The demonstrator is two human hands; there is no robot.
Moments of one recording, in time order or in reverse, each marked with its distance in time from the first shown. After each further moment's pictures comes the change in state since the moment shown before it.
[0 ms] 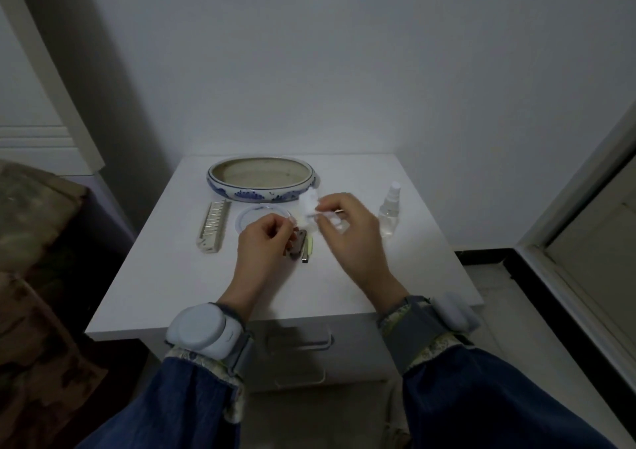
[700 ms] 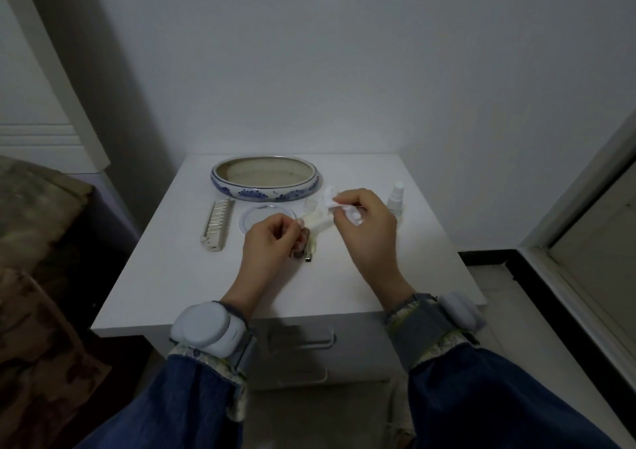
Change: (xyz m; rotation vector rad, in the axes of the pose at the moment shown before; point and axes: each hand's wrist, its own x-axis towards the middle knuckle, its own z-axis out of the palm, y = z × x) left_hand -0.004 0.003 -0.001 -0.060 -0.051 0.007; right_hand 0.003 0.004 -0.004 0.056 0.152 0.075
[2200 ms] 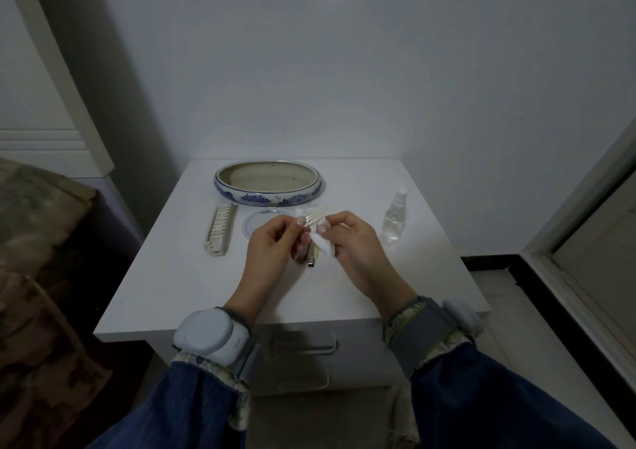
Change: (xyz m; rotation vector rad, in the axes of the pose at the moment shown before) left_hand -0.004 0.009 0.001 -0.271 -0.017 0.008; right_hand -0.001 -0.001 0.010 0.707 -0.294 0.695
